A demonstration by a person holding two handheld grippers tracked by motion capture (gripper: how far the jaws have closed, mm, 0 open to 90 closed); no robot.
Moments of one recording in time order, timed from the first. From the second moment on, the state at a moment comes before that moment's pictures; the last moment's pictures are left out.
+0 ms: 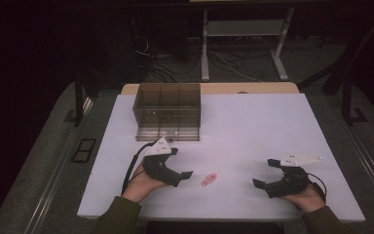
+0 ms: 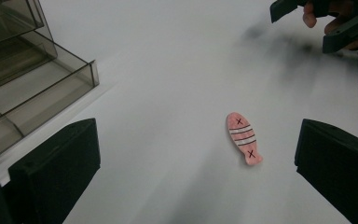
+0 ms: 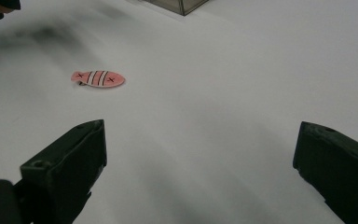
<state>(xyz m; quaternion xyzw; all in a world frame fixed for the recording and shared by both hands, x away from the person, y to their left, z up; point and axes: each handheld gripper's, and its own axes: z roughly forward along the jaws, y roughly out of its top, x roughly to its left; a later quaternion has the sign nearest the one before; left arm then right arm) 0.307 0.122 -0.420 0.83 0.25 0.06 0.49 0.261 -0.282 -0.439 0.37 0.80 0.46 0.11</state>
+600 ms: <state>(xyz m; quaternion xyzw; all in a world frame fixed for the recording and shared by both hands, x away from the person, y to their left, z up) 0.315 0.099 -0.416 0.83 0.24 0.05 0.50 0.260 -0.282 -0.439 0.37 0.80 0.46 0.10</state>
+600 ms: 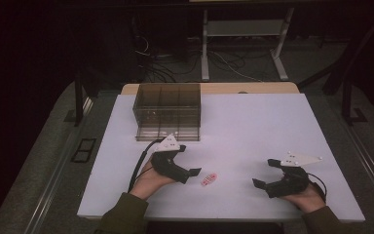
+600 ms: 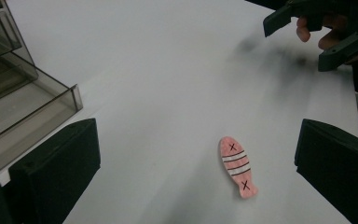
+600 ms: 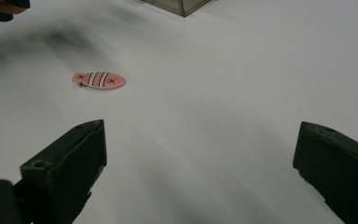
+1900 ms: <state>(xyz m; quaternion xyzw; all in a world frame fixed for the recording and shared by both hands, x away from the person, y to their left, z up) 0.306 0.053 -0.433 0.86 0.22 0.04 0.46 0.260 -0.280 -0.439 0.36 0.80 0.46 0.10</state>
